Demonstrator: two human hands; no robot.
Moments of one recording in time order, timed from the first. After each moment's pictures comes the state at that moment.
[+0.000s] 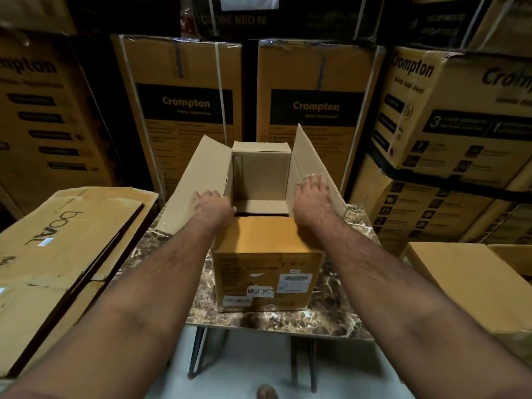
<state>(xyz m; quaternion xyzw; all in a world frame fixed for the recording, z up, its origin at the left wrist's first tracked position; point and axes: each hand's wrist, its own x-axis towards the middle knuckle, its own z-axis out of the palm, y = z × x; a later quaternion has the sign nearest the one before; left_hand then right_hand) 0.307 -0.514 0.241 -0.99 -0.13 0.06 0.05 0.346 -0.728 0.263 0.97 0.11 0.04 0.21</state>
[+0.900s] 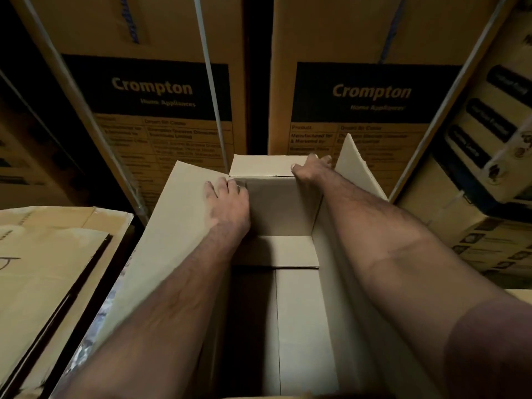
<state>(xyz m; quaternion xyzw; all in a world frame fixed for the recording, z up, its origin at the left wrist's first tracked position) 0.634 -0.448 0.191 -0.99 -0.11 -0.04 0.10 0.767 -0.604 0.238 0.96 -0.04 -0.12 -0.23</state>
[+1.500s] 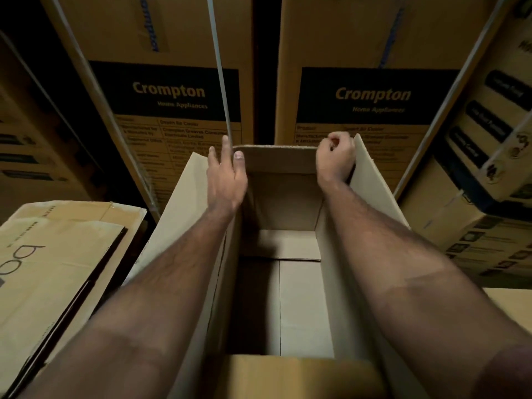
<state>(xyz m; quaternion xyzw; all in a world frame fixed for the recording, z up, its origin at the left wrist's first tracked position) 0.644 -0.424 0.220 -0.87 -0.16 -0.25 -0.39 0.743 -0.606 0.244 0.81 -0.05 0.27 -0.52</state>
